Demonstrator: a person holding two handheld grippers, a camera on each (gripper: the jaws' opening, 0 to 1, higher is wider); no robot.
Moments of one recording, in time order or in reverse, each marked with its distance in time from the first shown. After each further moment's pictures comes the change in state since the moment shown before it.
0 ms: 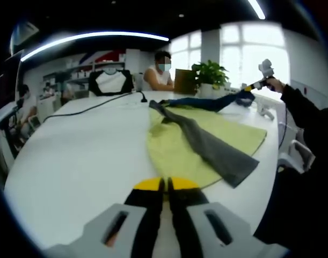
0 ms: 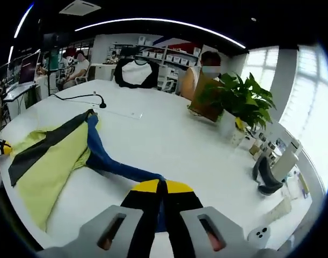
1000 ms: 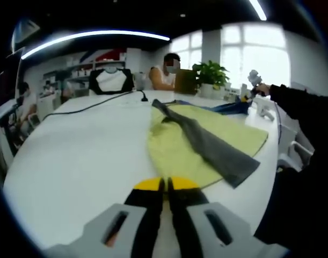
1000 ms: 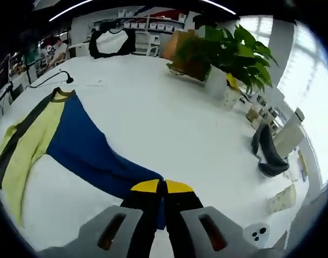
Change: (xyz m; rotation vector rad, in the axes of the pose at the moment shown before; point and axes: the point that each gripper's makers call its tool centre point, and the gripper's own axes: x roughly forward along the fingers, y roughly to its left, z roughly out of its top) left arm 0.000 0.003 -0.001 -0.016 0.001 -0.006; right arm 0.071 -0.066 -0.069 -0.007 0.325 -0.038
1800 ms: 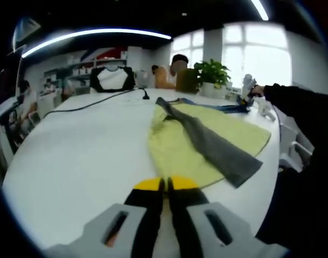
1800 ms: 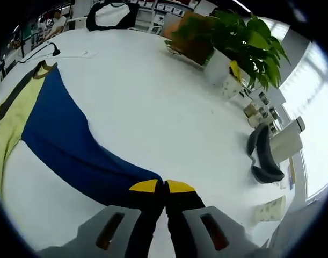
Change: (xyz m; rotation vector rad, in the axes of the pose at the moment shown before) left arm 0.002 0.002 -0.007 -0.009 0.014 0.009; right arm 0.041 -0.038 -0.019 -0.018 0.122 -0.069
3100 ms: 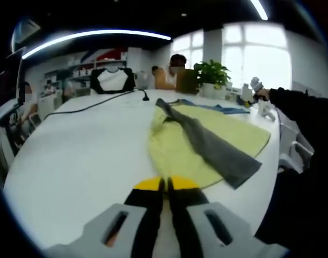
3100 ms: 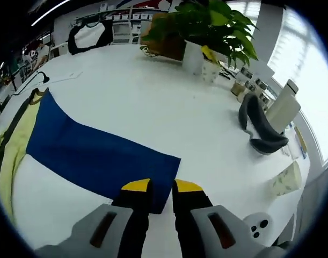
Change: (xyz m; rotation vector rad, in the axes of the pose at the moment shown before) left arm -0.002 -0.001 0.004 0.009 -0.006 0.004; right arm -0.007 -0.018 -0.033 0.253 -0.048 0.063
